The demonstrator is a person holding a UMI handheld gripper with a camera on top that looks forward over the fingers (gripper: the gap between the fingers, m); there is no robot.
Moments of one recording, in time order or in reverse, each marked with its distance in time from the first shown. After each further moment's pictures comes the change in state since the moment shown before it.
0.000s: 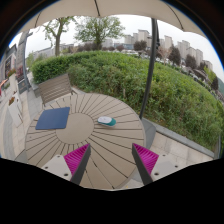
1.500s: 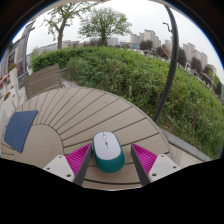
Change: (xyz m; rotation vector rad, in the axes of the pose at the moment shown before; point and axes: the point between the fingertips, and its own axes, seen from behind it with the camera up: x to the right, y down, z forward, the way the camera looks) arm 0.005 -0.049 0.338 -0.015 -0.031 -0.054
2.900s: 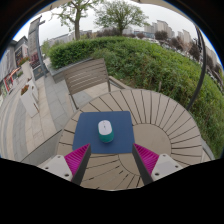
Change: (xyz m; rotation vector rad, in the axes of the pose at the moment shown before) arm -0.355 -0.037 -0.191 -0.152 -0.179 -0.028
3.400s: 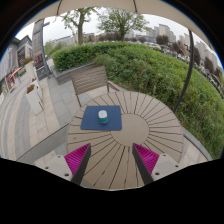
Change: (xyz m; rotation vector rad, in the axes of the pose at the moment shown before) arm 0.031 0.062 -0.206 0.044 0.003 -0.027
